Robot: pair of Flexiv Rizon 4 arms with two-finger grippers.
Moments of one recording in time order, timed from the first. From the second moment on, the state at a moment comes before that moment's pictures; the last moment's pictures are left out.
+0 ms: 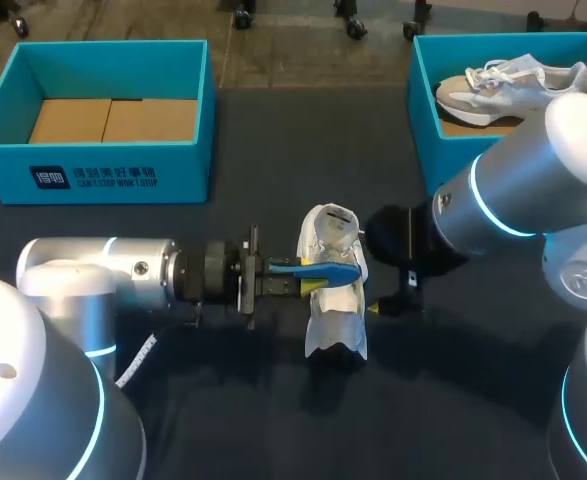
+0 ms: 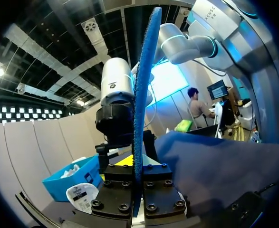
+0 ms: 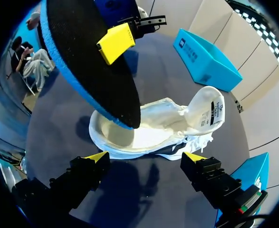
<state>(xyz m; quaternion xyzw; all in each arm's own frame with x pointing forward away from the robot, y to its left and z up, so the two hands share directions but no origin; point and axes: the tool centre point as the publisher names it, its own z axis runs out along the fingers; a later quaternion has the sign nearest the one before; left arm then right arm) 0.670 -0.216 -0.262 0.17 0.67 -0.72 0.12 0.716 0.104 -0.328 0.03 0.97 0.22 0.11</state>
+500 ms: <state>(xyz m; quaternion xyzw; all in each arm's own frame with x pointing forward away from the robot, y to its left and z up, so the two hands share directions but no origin) 0.681 -0.223 -0.289 0.17 0.67 -0.71 0.13 0.715 0.104 -0.328 0.03 0.97 0.22 0.11</state>
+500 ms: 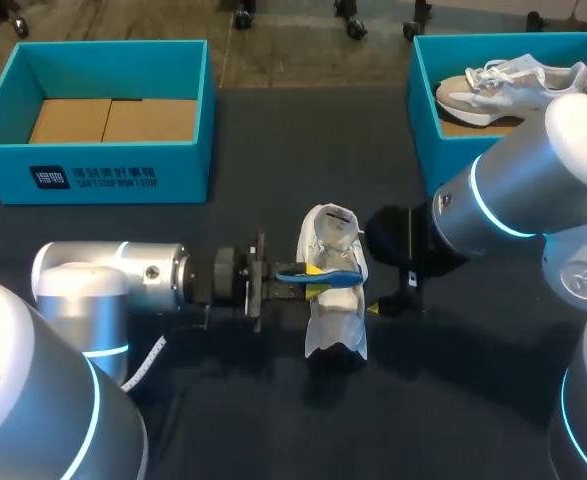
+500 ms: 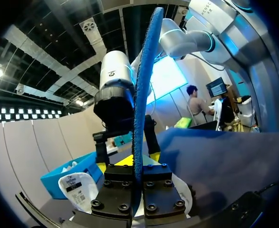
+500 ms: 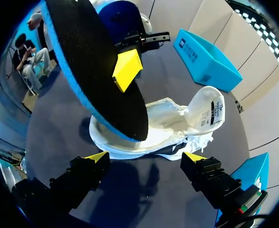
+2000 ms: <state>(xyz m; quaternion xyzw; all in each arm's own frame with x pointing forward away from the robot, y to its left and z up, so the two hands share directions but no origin) 0.714 -0.233 -0.338 0.24 0.69 -0.66 0.17 0.716 0.105 -0.328 0.03 0.97 0.22 0.11</state>
